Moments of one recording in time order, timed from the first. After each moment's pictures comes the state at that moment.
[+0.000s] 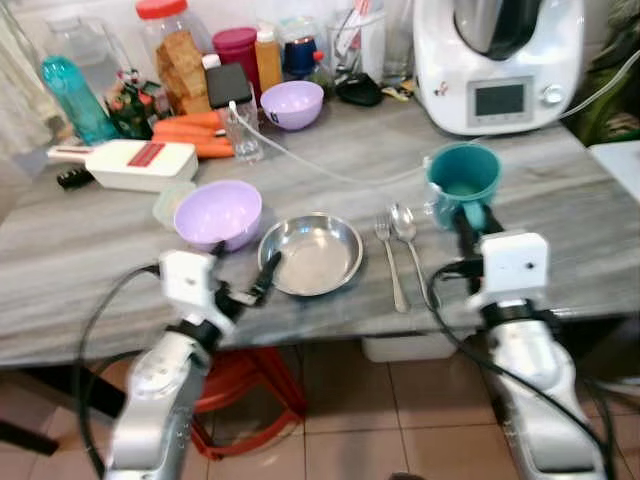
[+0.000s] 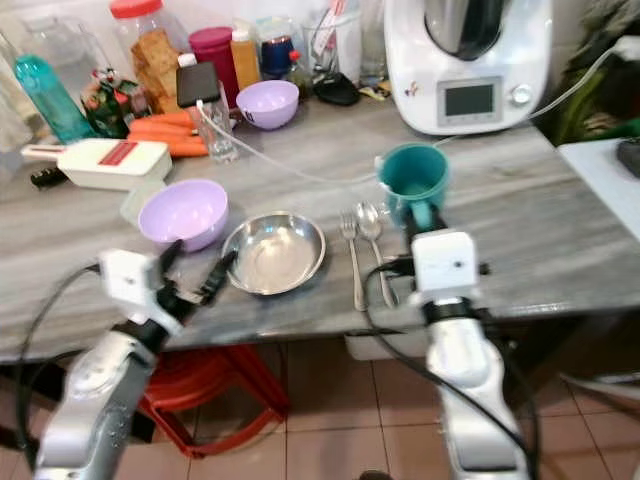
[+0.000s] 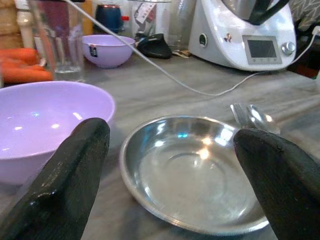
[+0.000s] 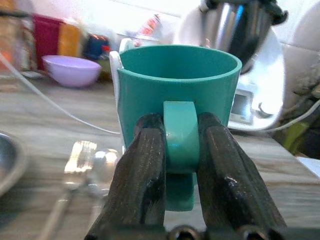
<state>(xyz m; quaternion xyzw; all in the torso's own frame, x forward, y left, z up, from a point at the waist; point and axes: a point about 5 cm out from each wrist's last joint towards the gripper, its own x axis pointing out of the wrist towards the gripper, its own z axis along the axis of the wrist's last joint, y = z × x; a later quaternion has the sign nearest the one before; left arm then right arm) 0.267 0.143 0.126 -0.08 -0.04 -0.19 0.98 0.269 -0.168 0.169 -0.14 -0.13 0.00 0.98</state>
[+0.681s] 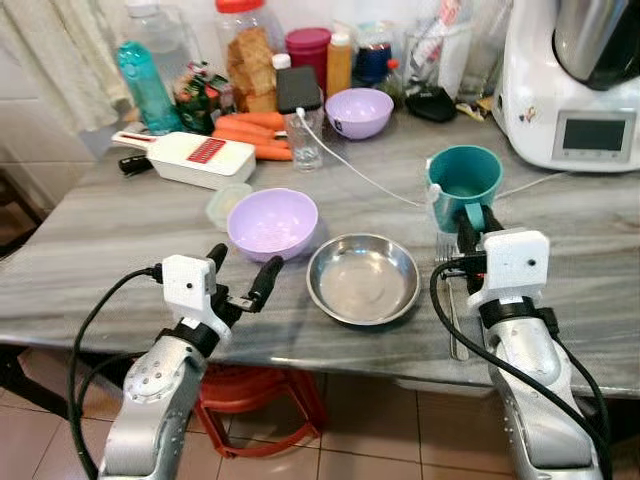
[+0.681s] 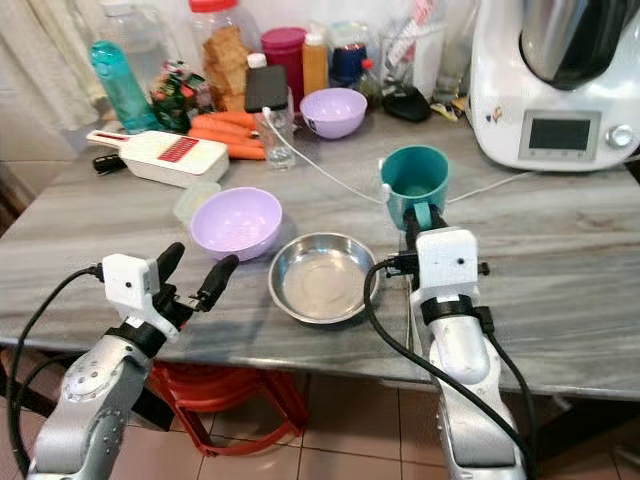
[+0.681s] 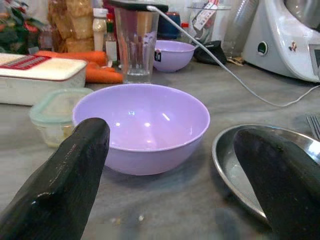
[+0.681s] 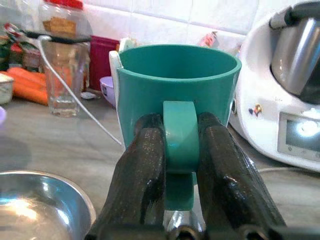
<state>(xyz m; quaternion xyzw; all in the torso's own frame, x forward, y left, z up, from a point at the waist) 0.263 0.152 0.125 -0.06 -0.04 -0.19 0.98 0.272 -0.163 0.172 -0.12 -0.13 0.02 0.98</state>
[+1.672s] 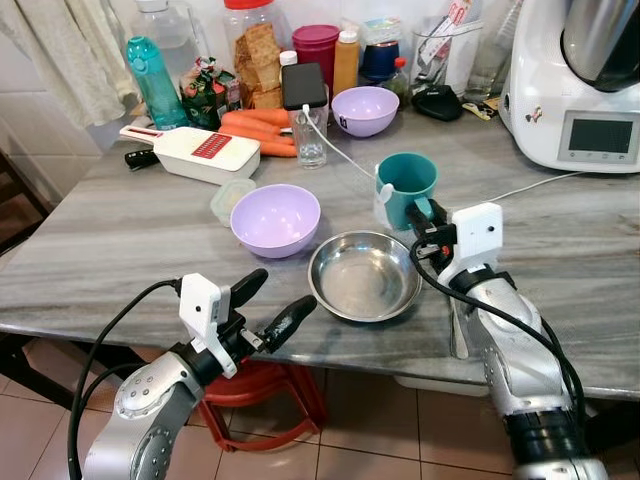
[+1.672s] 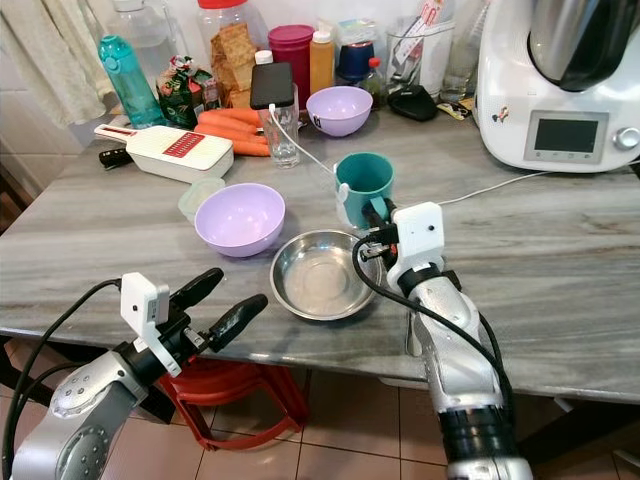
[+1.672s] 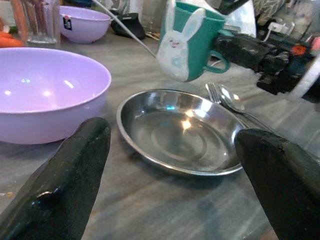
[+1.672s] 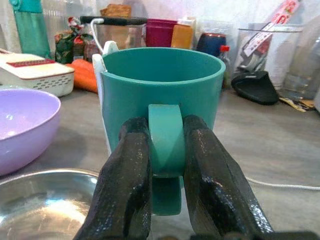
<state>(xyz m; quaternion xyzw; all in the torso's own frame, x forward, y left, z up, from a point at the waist) 0.239 0.137 0.123 -0.10 0.00 -0.36 0.93 0.328 -0.152 0.157 -0.07 -0.08 0.16 0.98</state>
